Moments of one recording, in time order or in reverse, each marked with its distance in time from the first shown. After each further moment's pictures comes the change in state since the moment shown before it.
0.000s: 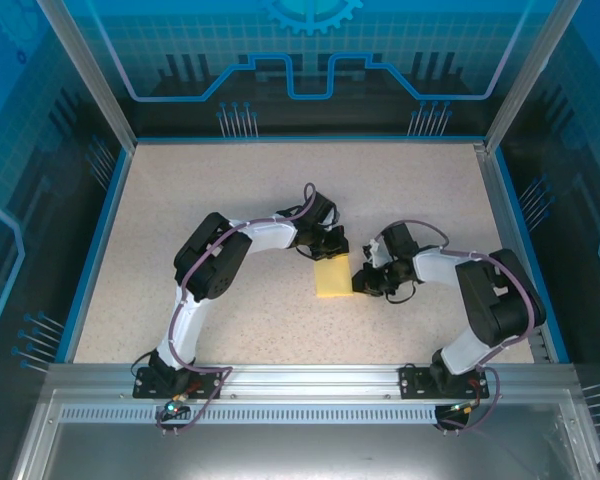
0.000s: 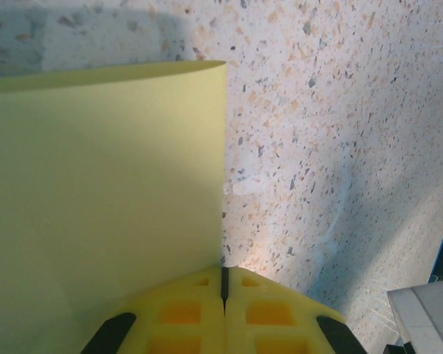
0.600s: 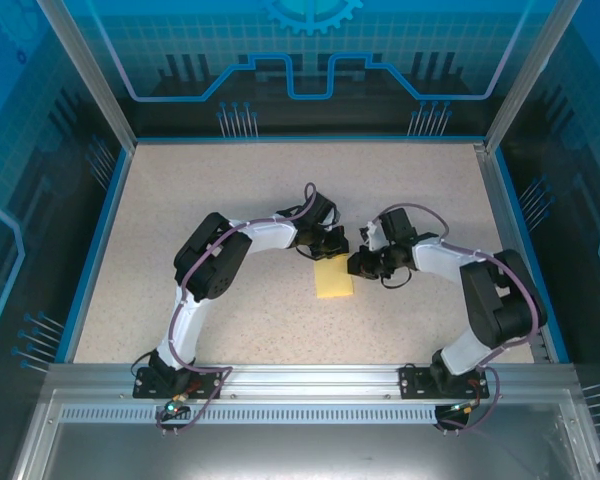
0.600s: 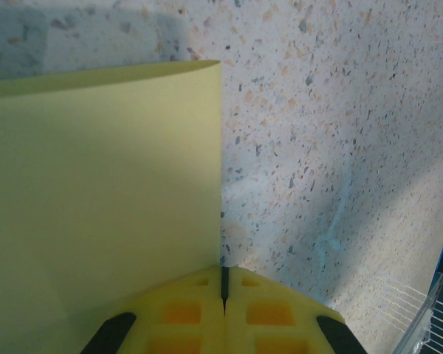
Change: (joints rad) left arm 0.000 0.000 0.000 -0.001 0.000 0.019; right arm 0.014 0.013 0.130 -0.001 0.019 0.042
